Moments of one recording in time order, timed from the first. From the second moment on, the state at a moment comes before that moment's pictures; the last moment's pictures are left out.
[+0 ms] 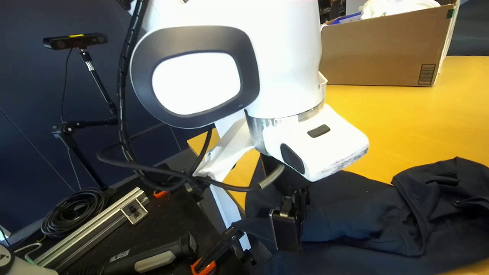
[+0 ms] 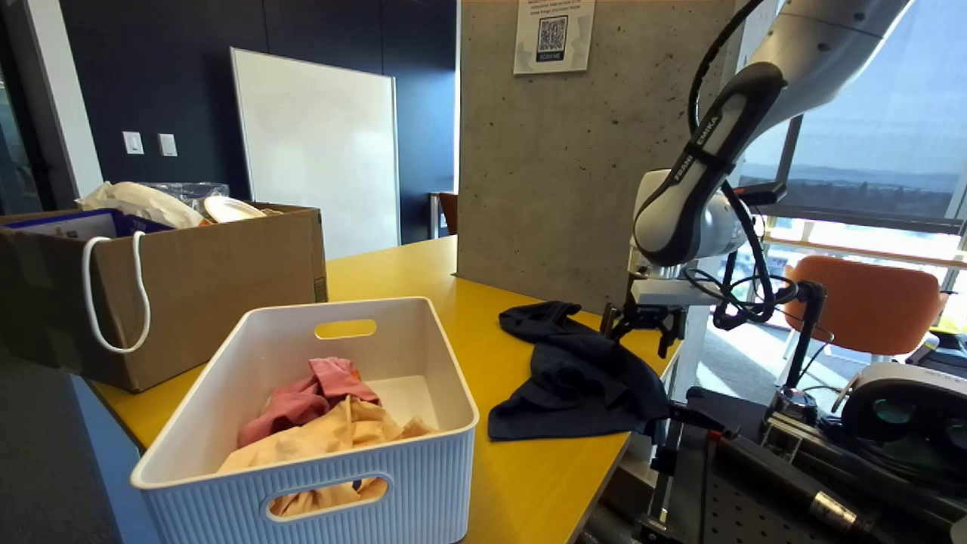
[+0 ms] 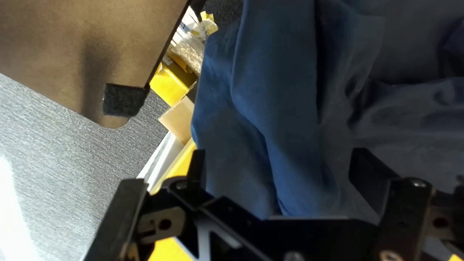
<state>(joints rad) -0.18 0.34 -0.23 -2.43 0.12 2.77 0.47</state>
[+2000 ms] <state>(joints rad) -0.11 0.44 -0.29 -1.76 0.11 2.38 0.46</state>
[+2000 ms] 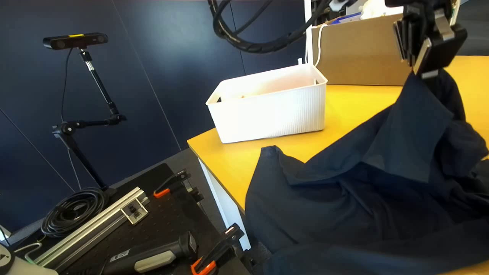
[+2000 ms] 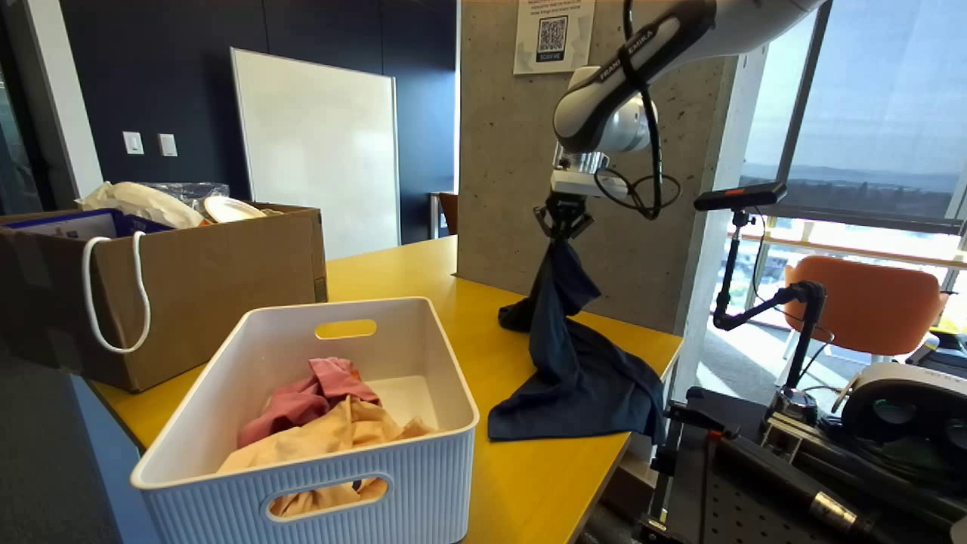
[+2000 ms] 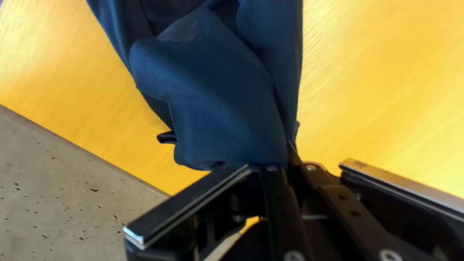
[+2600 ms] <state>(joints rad) -0.13 0.71 -0.23 -1.29 0.13 2.19 0.50</state>
